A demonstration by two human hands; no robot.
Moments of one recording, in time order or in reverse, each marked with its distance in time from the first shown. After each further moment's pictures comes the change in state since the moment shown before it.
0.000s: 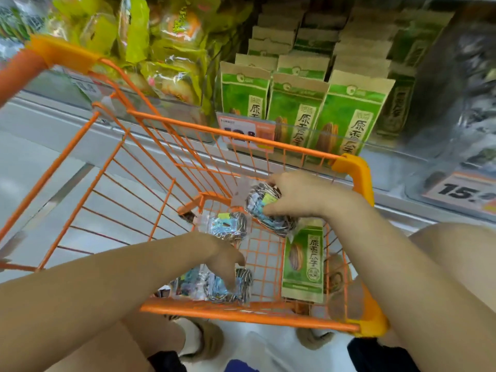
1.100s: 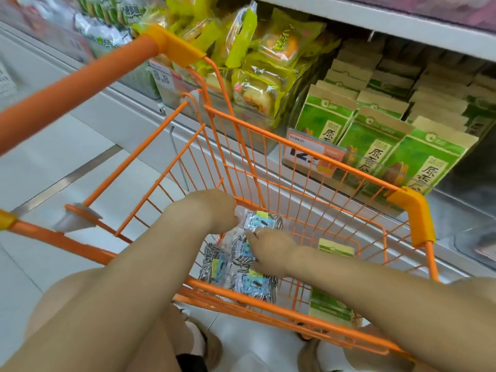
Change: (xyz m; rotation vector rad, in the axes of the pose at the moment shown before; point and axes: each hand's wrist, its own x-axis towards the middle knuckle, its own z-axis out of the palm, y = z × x) left_hand -0.086 -0.078 0.004 -0.199 0.642 -0.353; right_hand 0.067 -0.066 0.116 -0.590 -0.294 -0.231
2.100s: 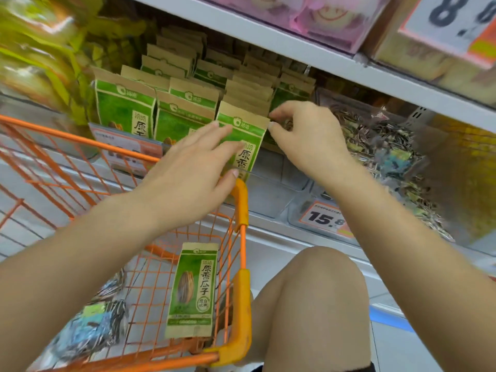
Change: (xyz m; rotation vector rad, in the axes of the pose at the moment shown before) left_hand 0.024 0.195 -0.072 -0.269 0.834 0.606; right_hand -0.228 0.200 -0.073 0.305 0.982 0.712
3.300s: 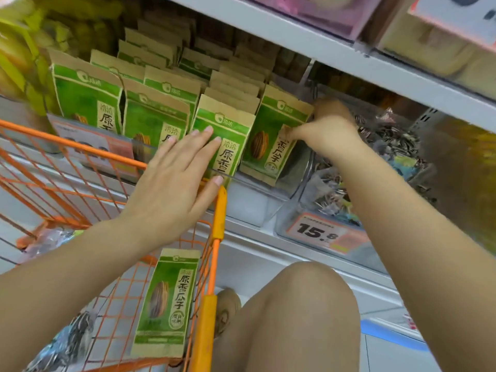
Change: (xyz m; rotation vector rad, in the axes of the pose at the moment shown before) left_hand 0.004 -0.006 0.055 0.082 0.092 -0.087; right_hand 0.051 0.070 0.013 0.126 -0.196 0.330
